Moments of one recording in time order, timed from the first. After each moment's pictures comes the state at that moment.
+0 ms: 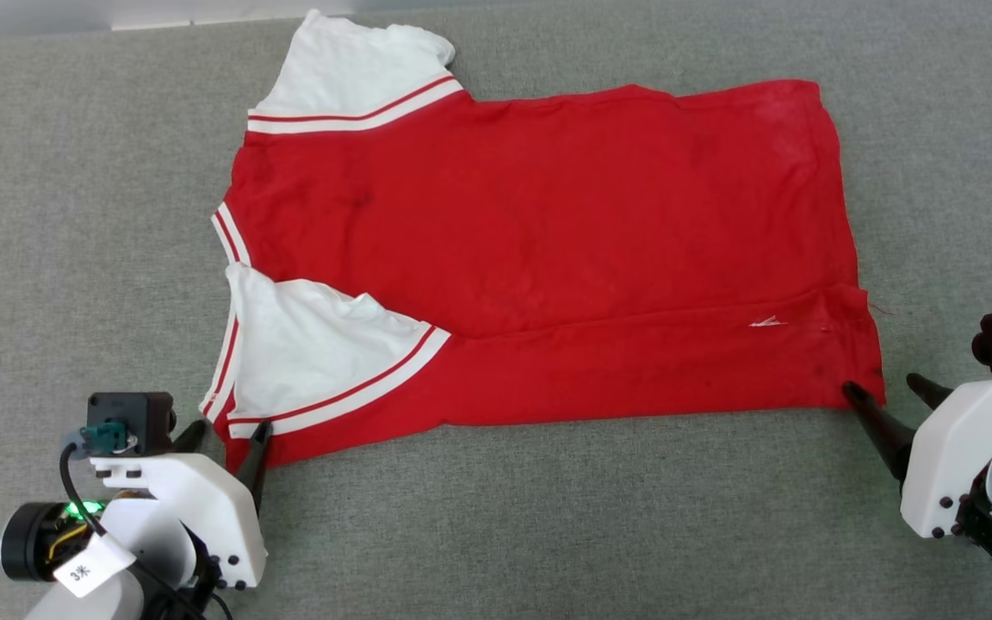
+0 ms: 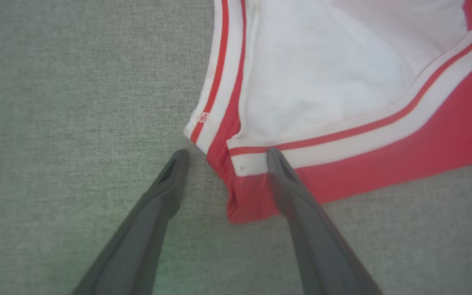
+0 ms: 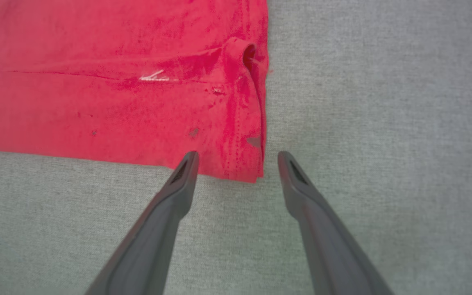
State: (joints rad) left arm -0.13 0.62 -0.41 -0.11 -0.69 0.36 0.38; right arm -0.15 -0.23 -0.09 -0.18 0.36 0.13 0.82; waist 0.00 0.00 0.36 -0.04
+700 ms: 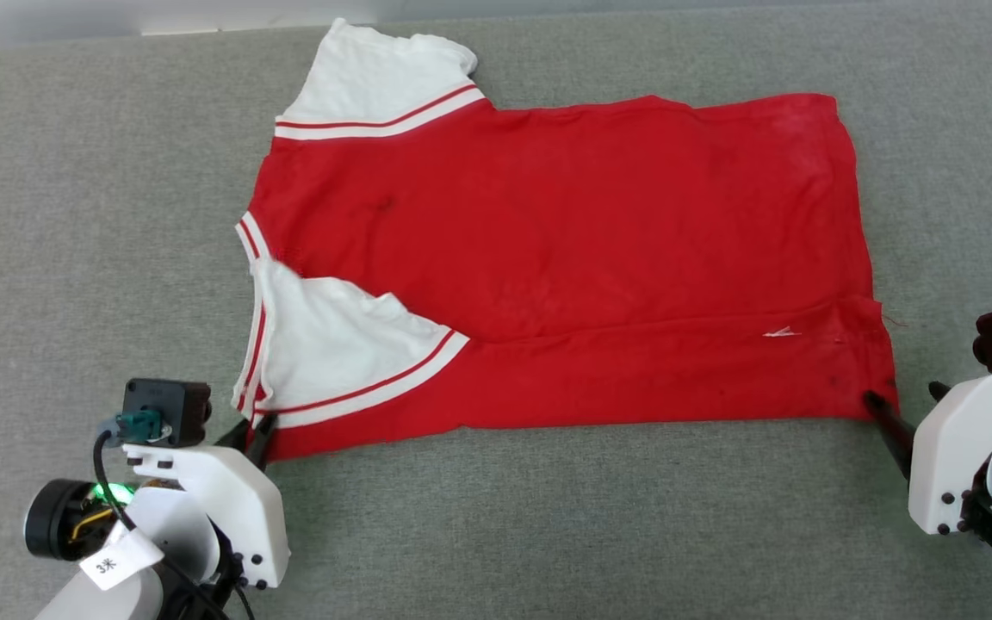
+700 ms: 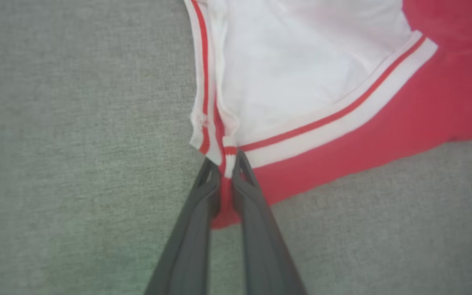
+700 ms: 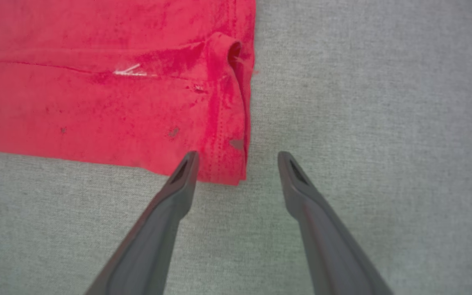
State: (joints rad) left arm -0.17 0.62 -0.45 -0.14 -0.66 0.32 0.37; right arm -0.17 -0.24 -0.09 -0.14 0.28 0.13 0.85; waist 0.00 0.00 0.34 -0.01
